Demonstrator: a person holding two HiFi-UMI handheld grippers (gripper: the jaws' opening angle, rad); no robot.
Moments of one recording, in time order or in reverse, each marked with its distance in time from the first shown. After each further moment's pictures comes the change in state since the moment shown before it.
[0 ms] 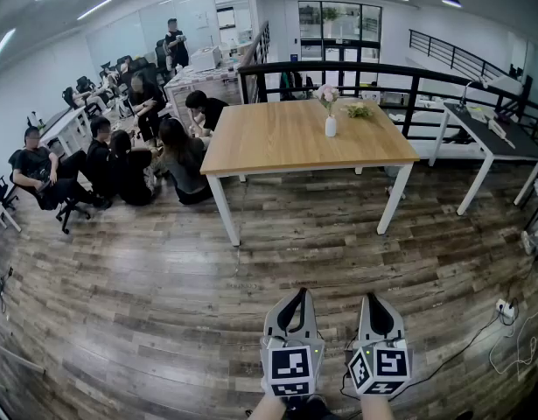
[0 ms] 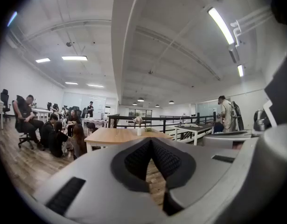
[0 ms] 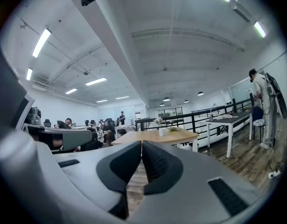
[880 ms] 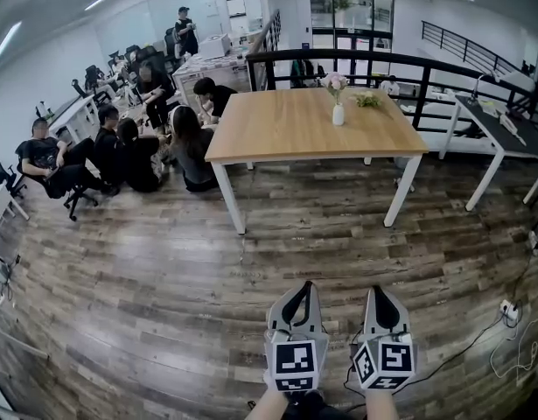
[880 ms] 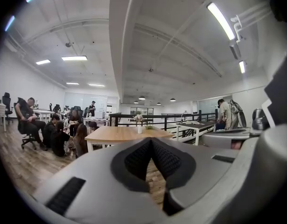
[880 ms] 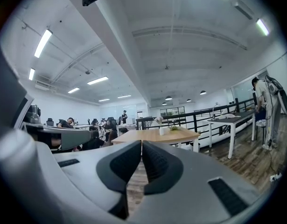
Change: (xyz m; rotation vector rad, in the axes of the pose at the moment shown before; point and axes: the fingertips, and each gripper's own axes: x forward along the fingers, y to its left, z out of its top) left arm 0.015 -0.020 -0.009 0.001 0.033 0.024; right arm 0.010 -0.027 -0.005 -0.014 0.012 0.029
